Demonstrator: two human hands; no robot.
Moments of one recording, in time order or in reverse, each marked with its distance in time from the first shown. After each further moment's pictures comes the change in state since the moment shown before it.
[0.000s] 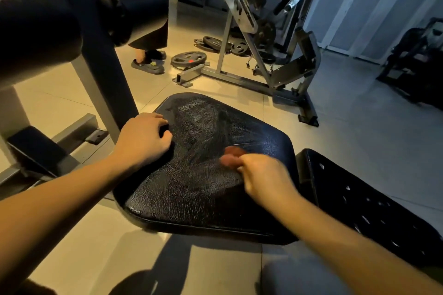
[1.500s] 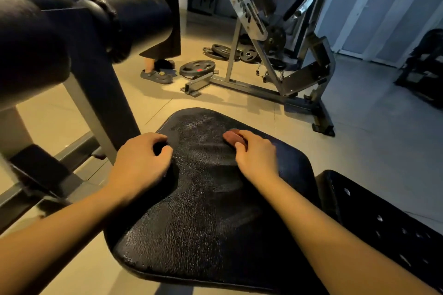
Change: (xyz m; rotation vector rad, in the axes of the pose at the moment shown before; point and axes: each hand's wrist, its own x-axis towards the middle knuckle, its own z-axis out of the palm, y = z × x) left_hand 0.004 0.004 0.002 -0.284 0.077 -0.244; right_hand 0.114 -0.007 0.027 0.359 0.073 0.319
